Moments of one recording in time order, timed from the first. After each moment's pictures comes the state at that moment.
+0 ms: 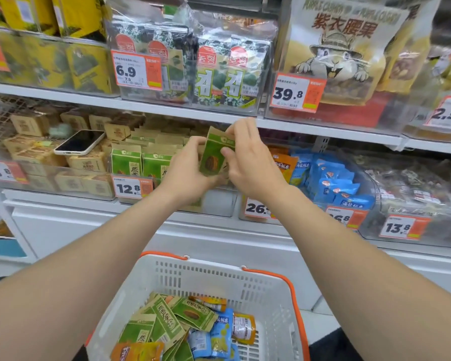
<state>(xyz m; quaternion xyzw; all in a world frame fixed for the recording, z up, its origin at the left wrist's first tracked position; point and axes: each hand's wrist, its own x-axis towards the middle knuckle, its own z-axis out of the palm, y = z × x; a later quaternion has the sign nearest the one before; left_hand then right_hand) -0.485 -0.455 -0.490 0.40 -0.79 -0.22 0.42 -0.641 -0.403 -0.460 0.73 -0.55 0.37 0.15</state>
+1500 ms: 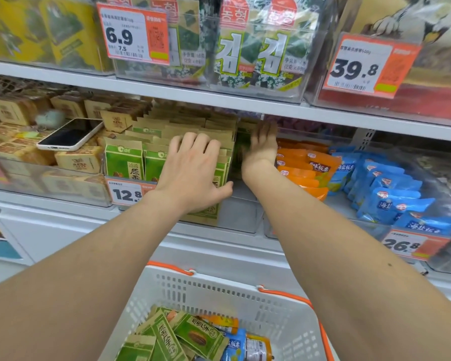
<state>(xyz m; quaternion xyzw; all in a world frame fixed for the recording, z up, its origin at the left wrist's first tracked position) -0.485 -0.539 -0.526 0.43 -0.85 0.18 0.24 -0.655 -0.585 -0.521 0.50 -0.76 -0.32 0.28</state>
